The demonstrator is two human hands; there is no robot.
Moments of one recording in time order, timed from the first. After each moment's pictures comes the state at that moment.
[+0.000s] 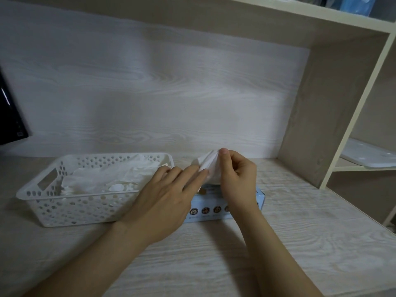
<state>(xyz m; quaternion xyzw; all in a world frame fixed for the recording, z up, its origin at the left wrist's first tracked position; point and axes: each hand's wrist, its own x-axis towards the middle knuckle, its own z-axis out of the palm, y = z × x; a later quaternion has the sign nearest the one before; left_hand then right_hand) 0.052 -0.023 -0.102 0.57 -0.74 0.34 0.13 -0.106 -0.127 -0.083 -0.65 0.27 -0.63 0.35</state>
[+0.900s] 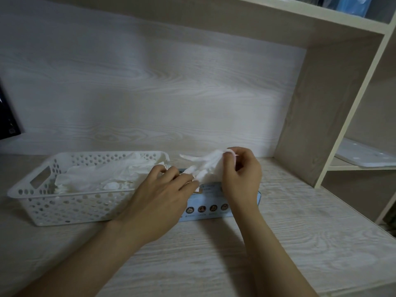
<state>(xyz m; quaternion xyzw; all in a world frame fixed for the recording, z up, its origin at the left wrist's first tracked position) 0.056 -0.027 -0.107 0.55 -0.75 0.35 0.12 -0.114 -0.129 -0.085 -0.60 0.38 -0.66 0.26</state>
